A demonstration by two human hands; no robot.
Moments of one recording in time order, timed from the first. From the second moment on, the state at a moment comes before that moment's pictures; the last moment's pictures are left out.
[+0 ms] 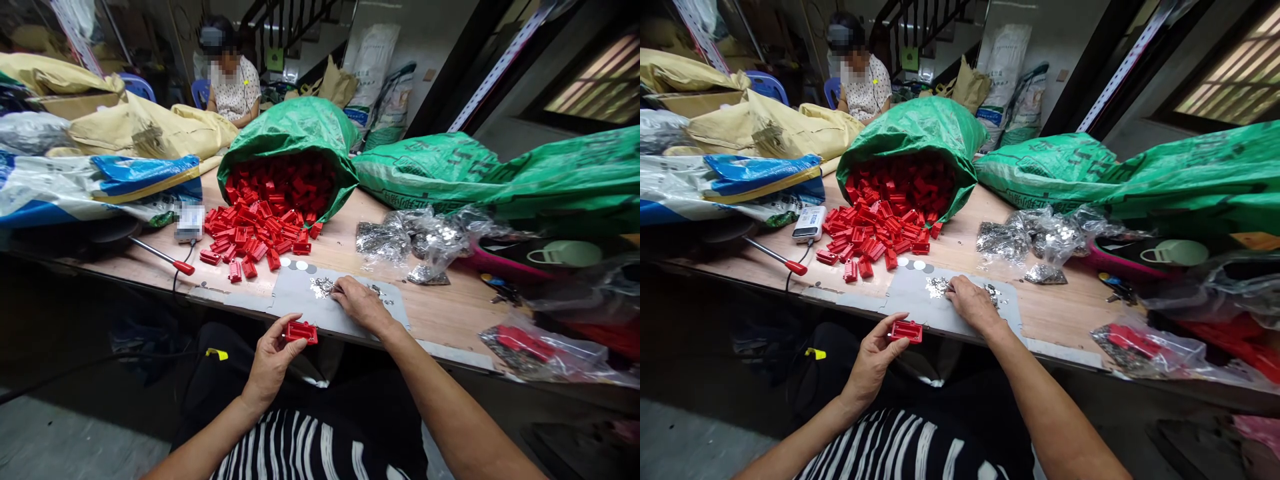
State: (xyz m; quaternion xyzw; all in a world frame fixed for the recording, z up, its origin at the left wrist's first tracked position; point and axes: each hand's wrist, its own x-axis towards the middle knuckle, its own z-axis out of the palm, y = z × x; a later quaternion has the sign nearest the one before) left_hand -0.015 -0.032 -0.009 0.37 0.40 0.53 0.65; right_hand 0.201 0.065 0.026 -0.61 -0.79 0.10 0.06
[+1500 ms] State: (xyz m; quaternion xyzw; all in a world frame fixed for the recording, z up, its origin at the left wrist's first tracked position) left_hand -0.001 -0.025 0.005 0.71 0.42 0.49 0.29; right_hand 0.169 -0.005 0.020 -0.55 -0.66 0.38 0.35
